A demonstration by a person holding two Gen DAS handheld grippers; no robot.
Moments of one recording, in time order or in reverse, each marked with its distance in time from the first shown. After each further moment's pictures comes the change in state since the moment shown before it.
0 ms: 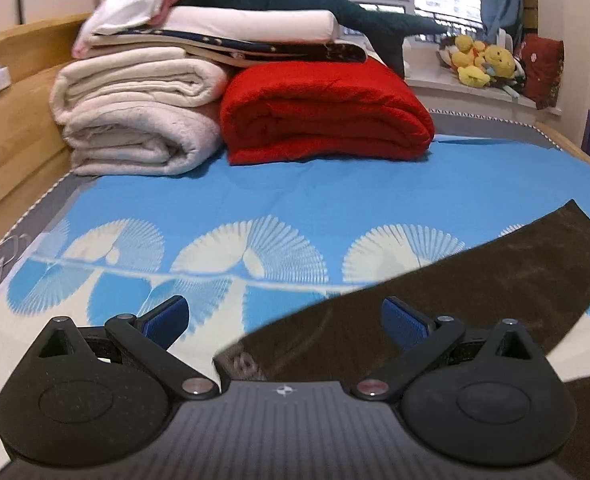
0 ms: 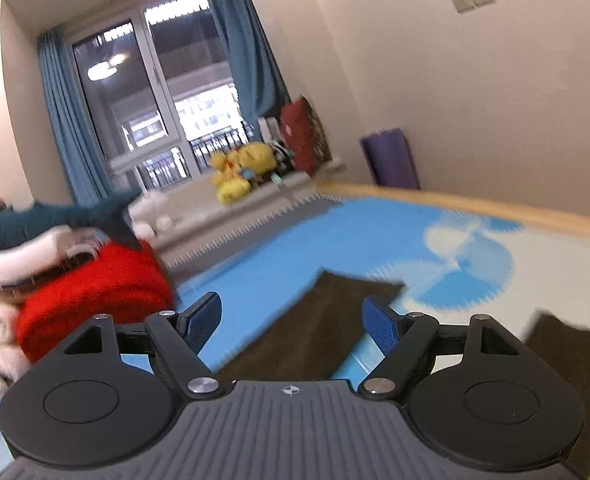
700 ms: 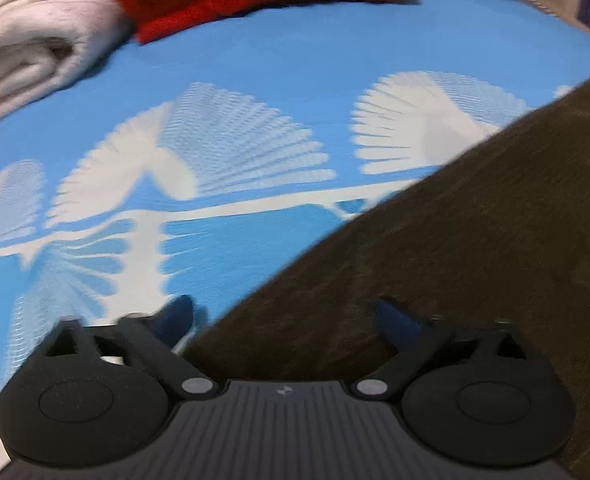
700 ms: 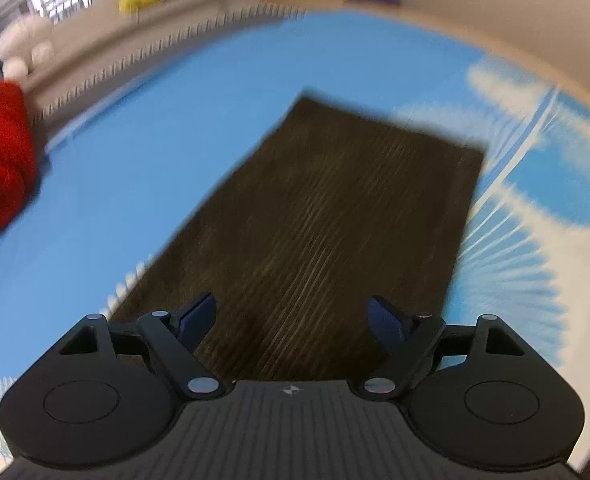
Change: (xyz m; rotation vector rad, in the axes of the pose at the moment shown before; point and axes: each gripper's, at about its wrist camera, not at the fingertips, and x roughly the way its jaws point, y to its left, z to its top) left arm 0.251 -0.008 -0.049 0.196 0.318 -0.131; right arm 0.391 0.039 -0.109 -0.029 0.557 -0.320
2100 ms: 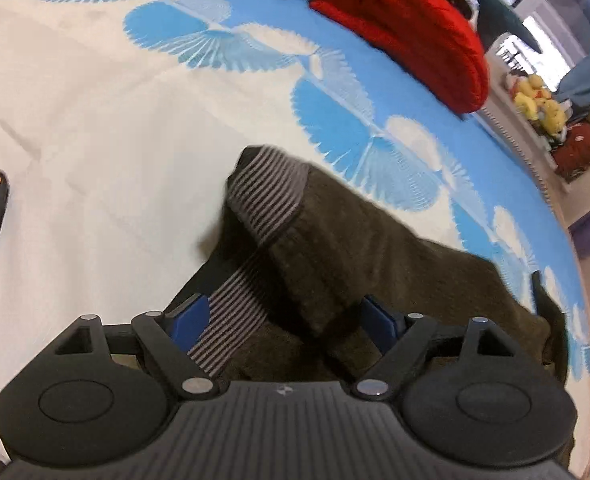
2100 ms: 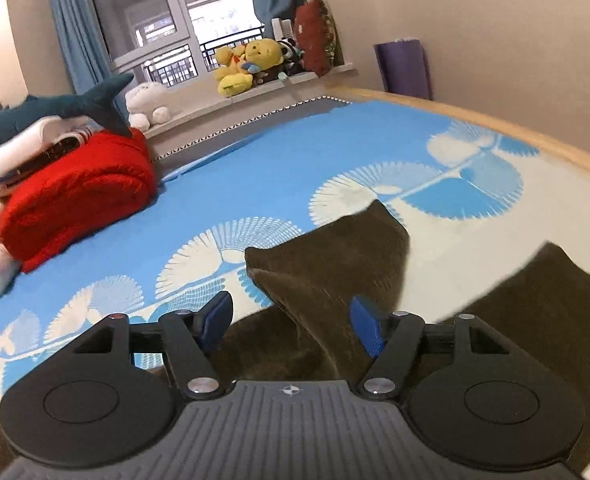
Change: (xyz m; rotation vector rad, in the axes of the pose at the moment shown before) left arm -0.191 0.000 -0.226 -0.726 -0.082 -0.197; right arm -0.250 -0.187 -0.138 -0.132 -0.279 0.278
